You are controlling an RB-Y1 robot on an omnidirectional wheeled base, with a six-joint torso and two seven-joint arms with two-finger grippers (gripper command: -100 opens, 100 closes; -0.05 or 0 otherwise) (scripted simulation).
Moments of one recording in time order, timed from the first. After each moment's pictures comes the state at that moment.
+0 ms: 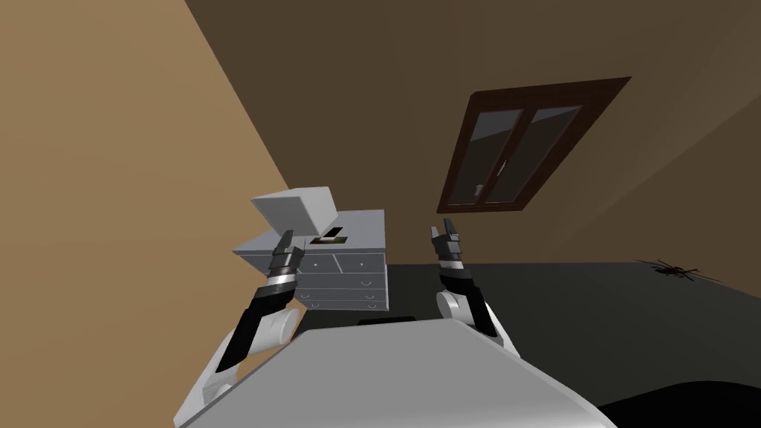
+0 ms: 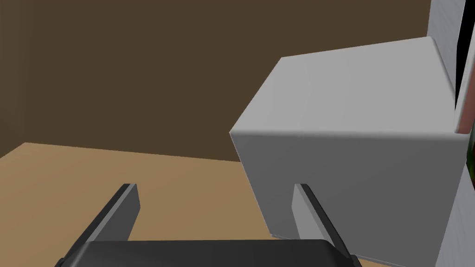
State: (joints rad) left arm 0.49 0.21 0.20 -2.26 0.17 -0.27 -0.08; right arm 0.46 -0.03 0.06 -2.22 -0.11 -0.41 0.07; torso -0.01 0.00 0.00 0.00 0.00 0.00
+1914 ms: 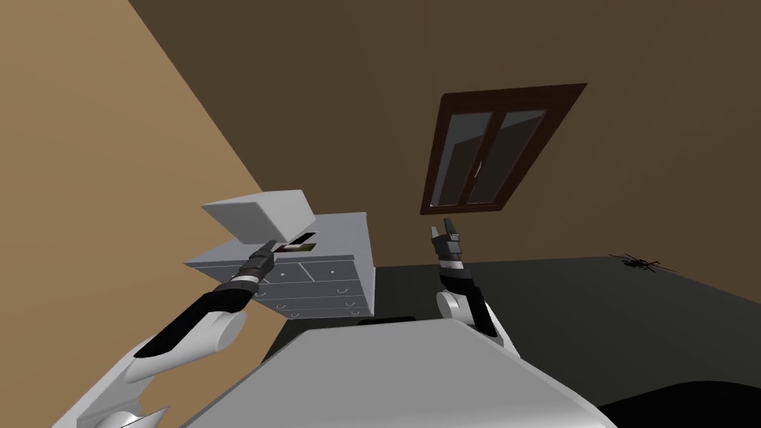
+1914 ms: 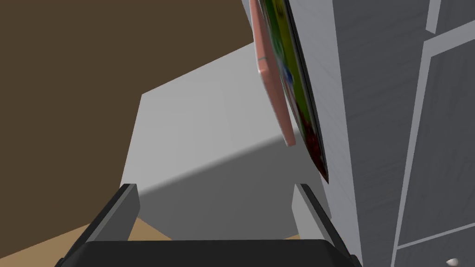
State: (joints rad) left arm 0.51 0.53 0.49 -2.14 0.43 0.26 -0.16; right arm 0.46 -0.03 0.06 -2.22 -0.11 -0.41 0.07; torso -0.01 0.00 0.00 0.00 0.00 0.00
